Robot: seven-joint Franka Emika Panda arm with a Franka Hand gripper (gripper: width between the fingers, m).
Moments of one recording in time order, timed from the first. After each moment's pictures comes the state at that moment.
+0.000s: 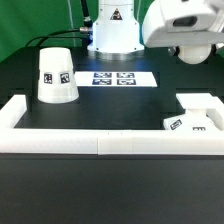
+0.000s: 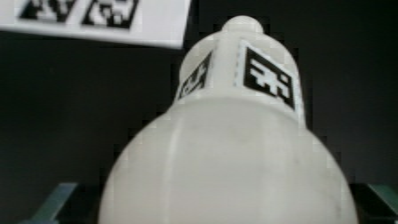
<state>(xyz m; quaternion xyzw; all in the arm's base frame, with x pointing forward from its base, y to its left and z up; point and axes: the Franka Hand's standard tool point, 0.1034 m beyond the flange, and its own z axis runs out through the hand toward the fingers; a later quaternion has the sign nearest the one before) 0.502 0.116 0.109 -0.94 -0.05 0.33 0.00</state>
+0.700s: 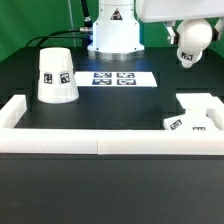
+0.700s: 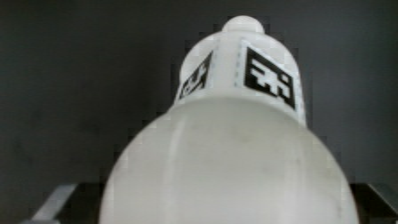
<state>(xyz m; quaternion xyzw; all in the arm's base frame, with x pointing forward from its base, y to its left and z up) 0.527 0.105 0.131 -0.99 -0.07 0.08 0.02</state>
